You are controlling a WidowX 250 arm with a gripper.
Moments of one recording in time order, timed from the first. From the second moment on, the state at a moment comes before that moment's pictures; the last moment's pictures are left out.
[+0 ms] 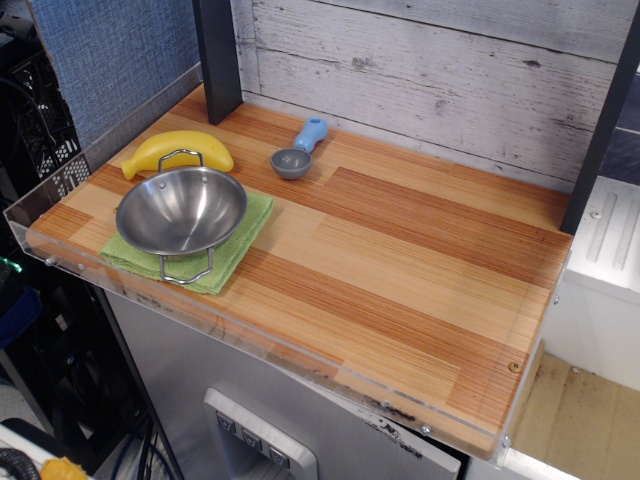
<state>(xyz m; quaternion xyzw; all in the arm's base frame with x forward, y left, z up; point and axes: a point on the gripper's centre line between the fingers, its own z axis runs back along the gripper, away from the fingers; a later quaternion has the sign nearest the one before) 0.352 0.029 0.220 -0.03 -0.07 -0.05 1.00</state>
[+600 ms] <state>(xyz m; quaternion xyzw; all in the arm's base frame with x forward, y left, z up) 0.337 0.037 0.171 -0.03 0.00 -0.05 1.00</state>
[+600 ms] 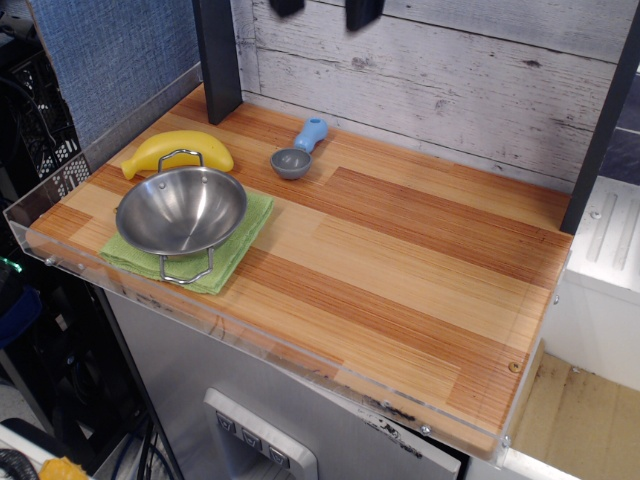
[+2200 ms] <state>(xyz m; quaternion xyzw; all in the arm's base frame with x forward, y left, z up) 0.288 0.072 0.028 0.04 0.02 -0.04 1.00</state>
